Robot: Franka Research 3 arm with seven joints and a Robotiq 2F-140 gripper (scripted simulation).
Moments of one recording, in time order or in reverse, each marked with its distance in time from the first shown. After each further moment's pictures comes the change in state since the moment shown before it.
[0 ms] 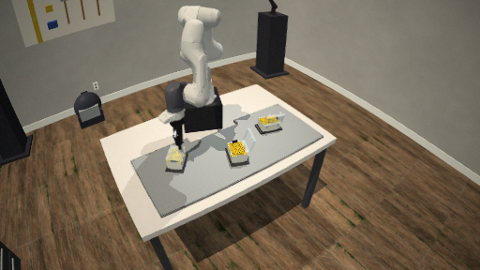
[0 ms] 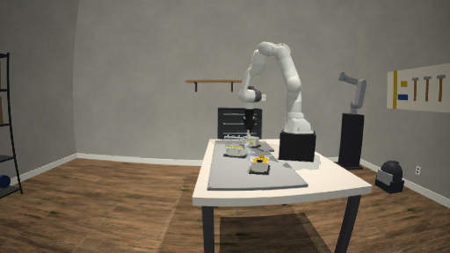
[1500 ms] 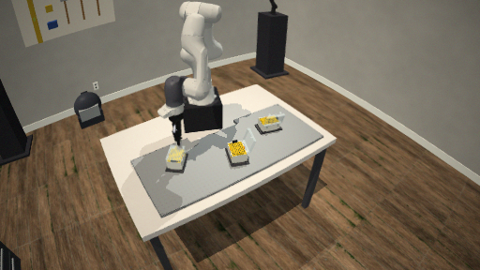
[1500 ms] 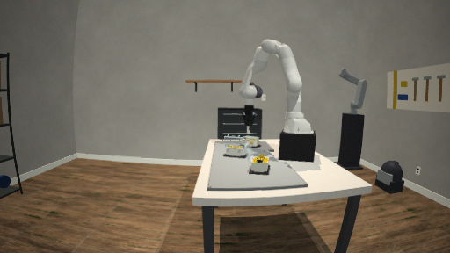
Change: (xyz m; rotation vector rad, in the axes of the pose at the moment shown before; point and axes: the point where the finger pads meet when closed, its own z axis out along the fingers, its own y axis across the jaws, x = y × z) arm 0.002 -0.005 -0.033 0.015 0.011 -0.028
